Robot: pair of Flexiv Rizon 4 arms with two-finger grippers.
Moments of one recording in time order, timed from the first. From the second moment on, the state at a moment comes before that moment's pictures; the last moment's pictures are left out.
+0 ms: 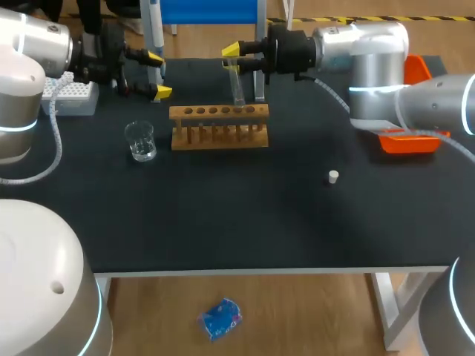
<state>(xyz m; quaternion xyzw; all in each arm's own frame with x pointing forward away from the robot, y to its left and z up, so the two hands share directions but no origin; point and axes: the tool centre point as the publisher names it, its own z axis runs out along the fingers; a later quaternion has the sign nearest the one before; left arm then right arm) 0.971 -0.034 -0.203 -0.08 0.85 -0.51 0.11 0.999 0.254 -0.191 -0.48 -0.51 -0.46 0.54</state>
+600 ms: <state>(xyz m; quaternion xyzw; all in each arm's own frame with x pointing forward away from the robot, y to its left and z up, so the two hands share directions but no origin) 0.931 -0.049 -0.169 0.08 0.80 -0.51 0.30 0.999 0.254 -0.191 -0.48 -0.51 -0.46 0.54</state>
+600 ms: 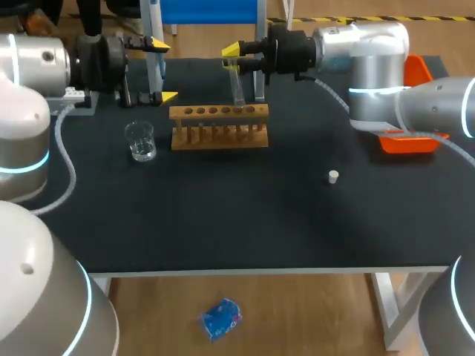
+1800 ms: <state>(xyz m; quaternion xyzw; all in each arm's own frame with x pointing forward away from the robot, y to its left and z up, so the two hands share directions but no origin) 0.914 -0.097 -0.148 0.33 0.71 -0.37 0.50 0.999 0.254 -0.191 -0.48 -0.51 -0.46 0.54</state>
